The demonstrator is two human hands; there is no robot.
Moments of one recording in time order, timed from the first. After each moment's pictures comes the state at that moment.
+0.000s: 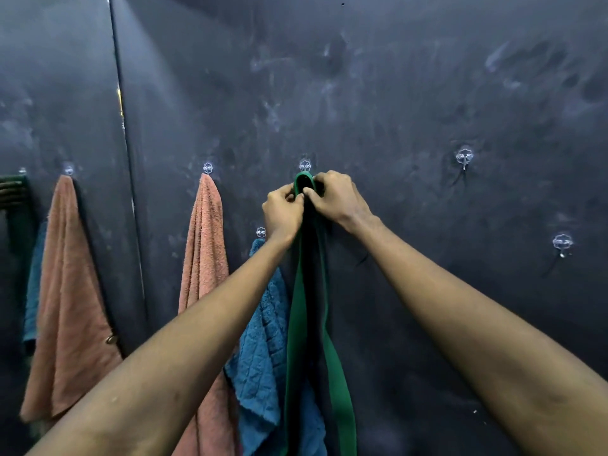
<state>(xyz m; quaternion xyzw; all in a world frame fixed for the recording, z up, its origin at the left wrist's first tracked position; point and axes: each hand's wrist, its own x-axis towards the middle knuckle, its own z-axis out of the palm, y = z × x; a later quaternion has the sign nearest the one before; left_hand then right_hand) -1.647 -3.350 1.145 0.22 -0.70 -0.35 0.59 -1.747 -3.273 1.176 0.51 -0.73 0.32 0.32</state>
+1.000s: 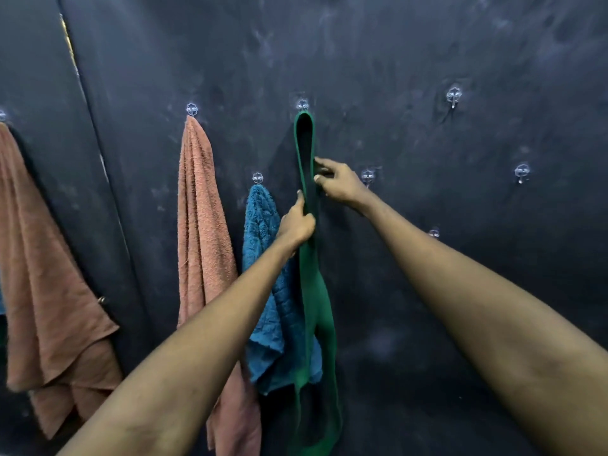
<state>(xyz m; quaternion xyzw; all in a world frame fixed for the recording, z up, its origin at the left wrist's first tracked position) -1.606 -3.341 1.037 0.21 -0.86 -0.39 0.26 -1.701 -3.254 1.104 0.42 -0.79 0.44 0.07</state>
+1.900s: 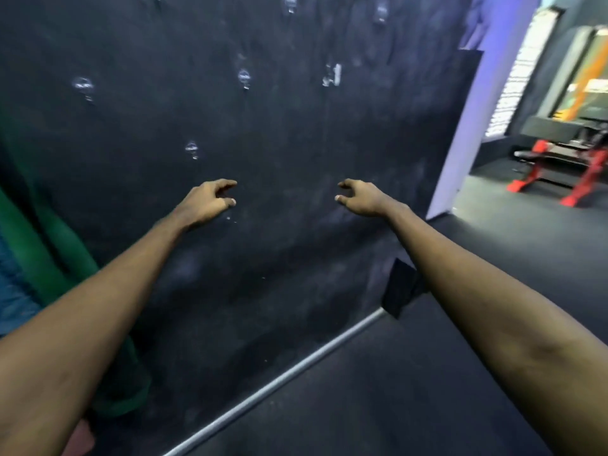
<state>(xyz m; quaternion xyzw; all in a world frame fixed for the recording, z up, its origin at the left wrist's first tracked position) -1.642 -3.113 0.950 -0.10 -0.94 -0.32 0.07 -1.656 -2.760 0.945 0.05 -0.97 0.22 0.05</state>
